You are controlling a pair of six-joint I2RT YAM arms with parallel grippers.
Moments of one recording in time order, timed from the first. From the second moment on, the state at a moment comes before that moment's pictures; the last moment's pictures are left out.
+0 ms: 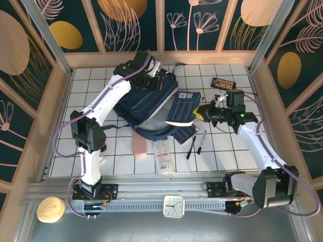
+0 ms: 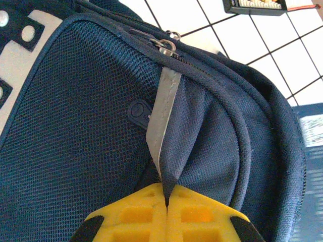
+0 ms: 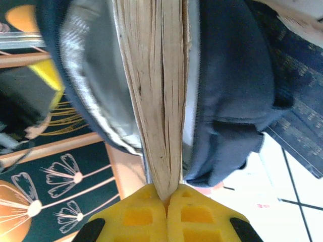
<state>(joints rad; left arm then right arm) -0.52 2.00 2.05 -0.94 0.23 -0.24 0.16 1.17 0.87 -0.46 -0.79 0.97</state>
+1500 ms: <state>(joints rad) -0.48 2.04 1.83 -0.81 0.11 -0.25 0.23 1.78 1.12 -0.74 -0.30 0.20</state>
